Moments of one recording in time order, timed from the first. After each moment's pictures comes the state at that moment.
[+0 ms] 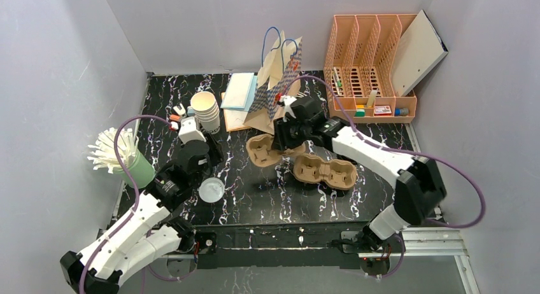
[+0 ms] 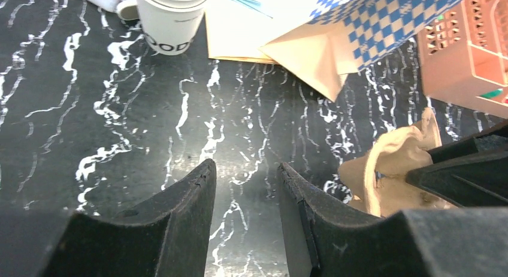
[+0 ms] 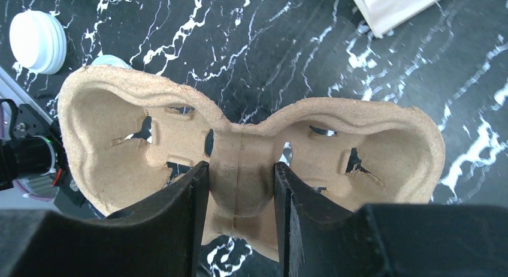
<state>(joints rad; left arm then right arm) -0.67 0.75 0.72 -0.45 -0.53 -0.62 0.73 1.49 1.19 -0.43 -0.23 0.32</state>
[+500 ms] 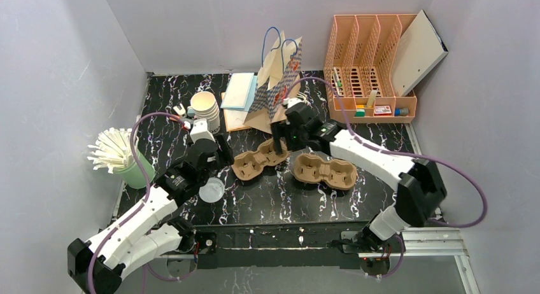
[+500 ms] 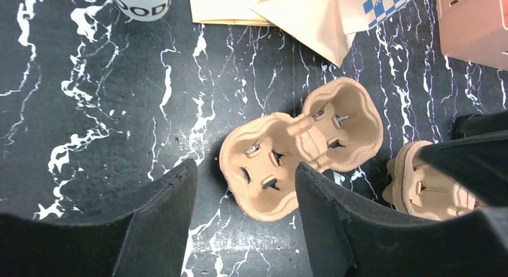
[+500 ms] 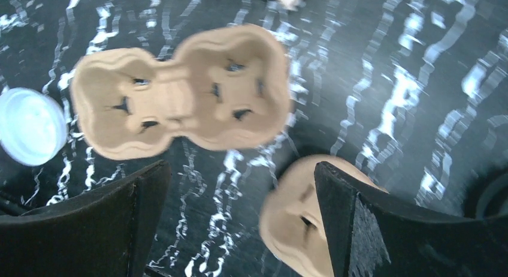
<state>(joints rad) -0.66 0.82 0.69 -0.44 -0.46 -0.61 0.82 1.57 1.24 -0.50 0.07 0.37</state>
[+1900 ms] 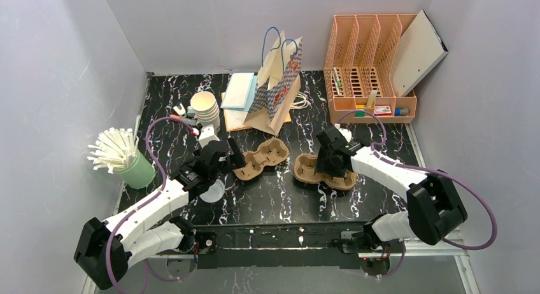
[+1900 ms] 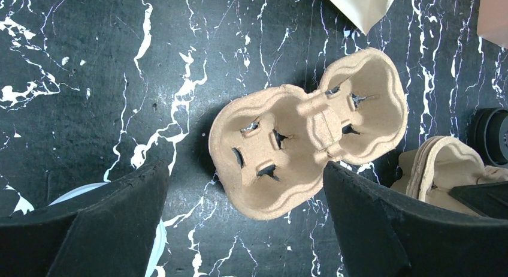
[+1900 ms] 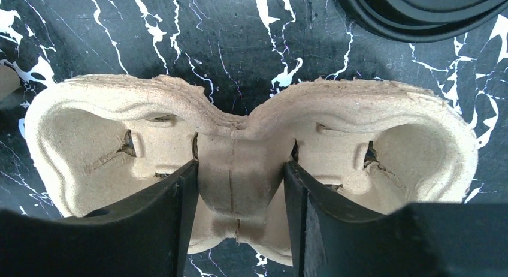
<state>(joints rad) -0.66 0.97 0.60 -0.33 -0.39 -0.78 0.60 1.36 0.81 -0.64 0.21 0.79</state>
